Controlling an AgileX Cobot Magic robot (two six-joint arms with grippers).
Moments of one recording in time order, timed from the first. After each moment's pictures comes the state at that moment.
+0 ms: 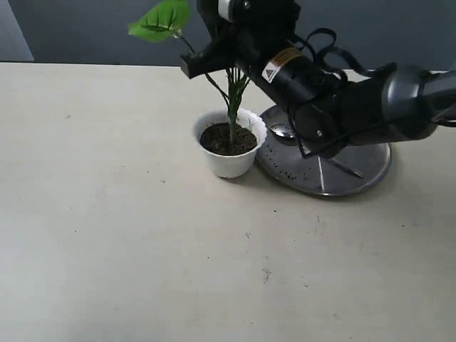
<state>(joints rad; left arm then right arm) -0.28 0.00 0.00 0.04 0.25 0.11 0.74 1.92 -1.04 -0.05 -0.96 -0.13</state>
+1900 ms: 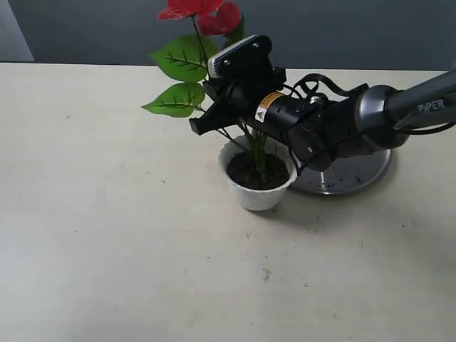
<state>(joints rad) -0.28 0.00 0.00 0.04 0.25 0.11 0.71 2.03 -1.06 -0.12 -0.64 -0.03</state>
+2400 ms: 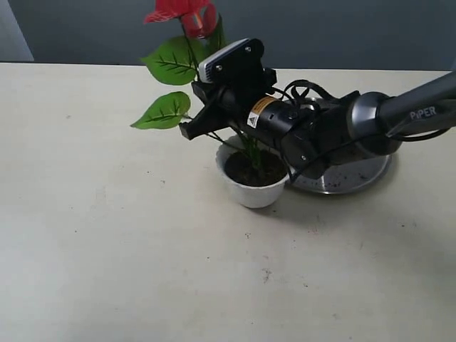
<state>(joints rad) -0.28 0.00 0.00 0.04 0.25 0.11 0.75 2.04 -1.05 -0.12 -0.71 -0.03</state>
